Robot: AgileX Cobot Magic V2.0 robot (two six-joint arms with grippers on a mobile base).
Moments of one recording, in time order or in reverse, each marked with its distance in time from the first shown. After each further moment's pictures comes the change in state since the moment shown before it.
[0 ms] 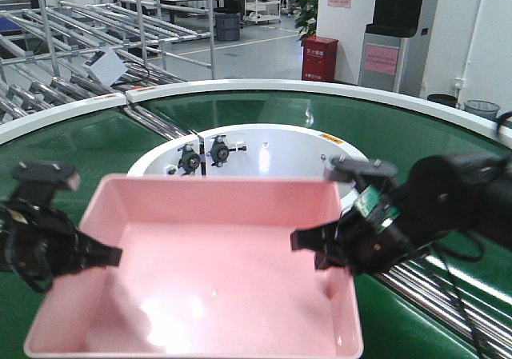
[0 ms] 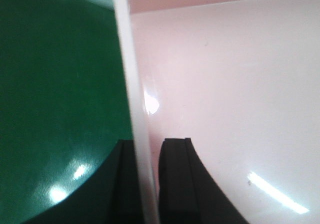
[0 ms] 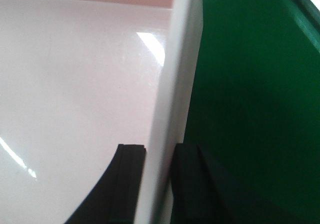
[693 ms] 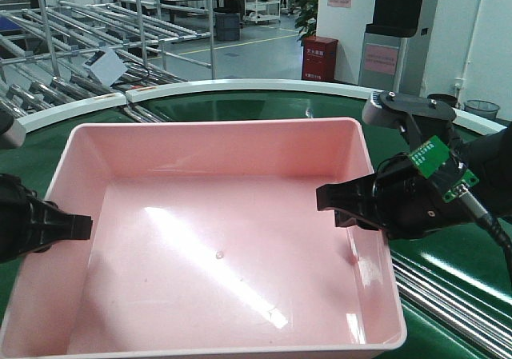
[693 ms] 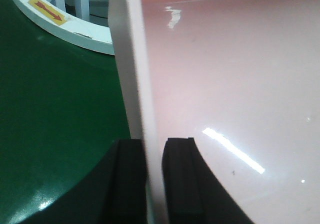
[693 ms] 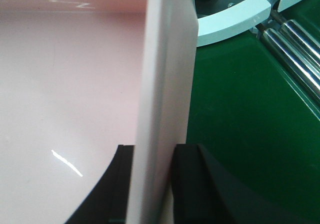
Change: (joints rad) left arm -0.003 -0.202 0.001 -0.061 0.107 -0.028; right arm 0.007 -0.198 0.000 -0.043 0.037 0.027
